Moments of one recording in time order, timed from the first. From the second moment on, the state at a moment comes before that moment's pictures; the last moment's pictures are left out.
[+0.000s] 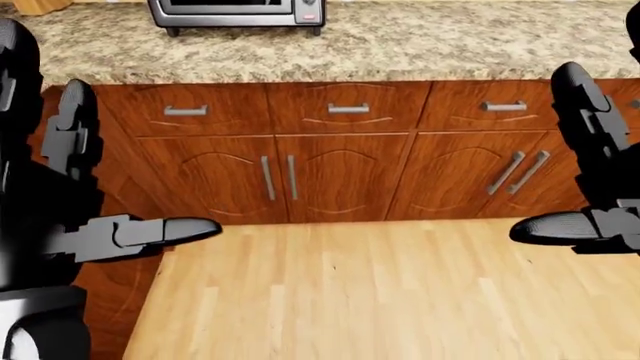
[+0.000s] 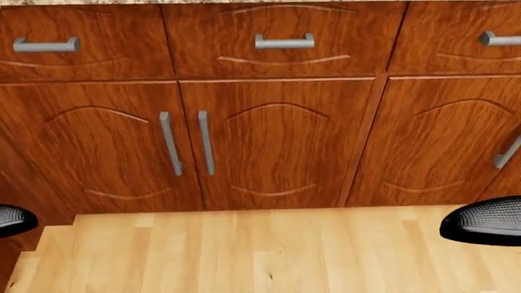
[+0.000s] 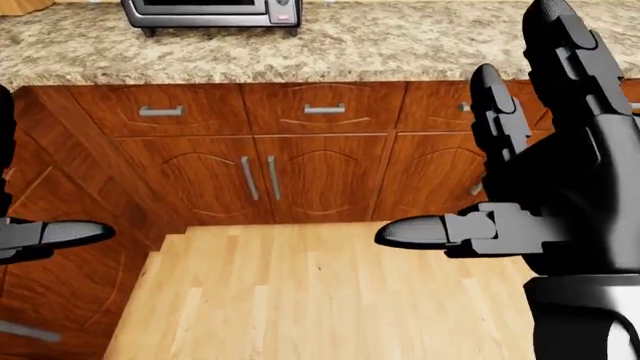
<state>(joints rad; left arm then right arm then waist) -0.06 0.87 0.45 -1.04 -1.06 0.58 0.73 -0.23 -0.90 -0.56 -1.05 1.51 0.68 -0.85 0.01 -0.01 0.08</state>
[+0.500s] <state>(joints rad) -0.05 0.88 0.45 -1.04 -1.05 0.57 0.72 -0.19 -0.86 -0.54 -1.04 1.43 0.67 -0.82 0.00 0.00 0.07</state>
